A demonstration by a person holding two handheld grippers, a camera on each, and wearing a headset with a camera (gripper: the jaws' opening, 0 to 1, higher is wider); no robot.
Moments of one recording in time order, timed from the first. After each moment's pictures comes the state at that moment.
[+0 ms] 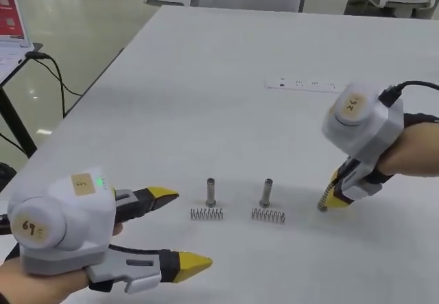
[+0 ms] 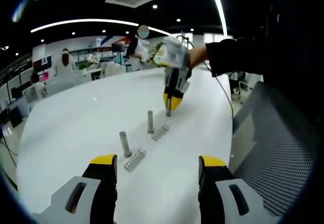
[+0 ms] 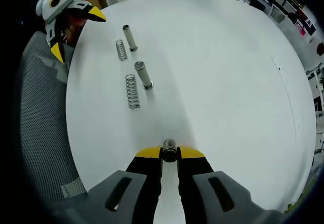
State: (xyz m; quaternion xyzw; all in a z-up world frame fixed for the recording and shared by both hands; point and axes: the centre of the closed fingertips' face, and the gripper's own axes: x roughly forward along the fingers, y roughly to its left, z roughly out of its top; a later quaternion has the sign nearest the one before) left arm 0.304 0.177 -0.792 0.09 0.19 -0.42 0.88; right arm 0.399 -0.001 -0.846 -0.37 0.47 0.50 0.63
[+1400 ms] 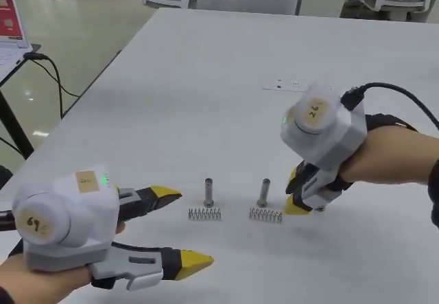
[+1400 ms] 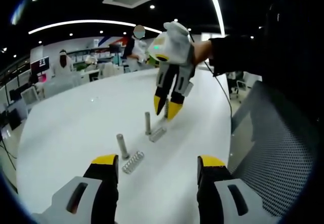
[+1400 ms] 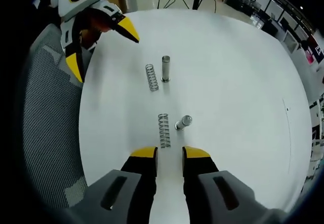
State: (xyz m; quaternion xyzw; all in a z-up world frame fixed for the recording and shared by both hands) left arm 0.303 0.172 -0.791 0.10 0.19 -0.43 0.88; right arm 0.369 0.069 -0.836 -0.40 0.40 0.55 0.61
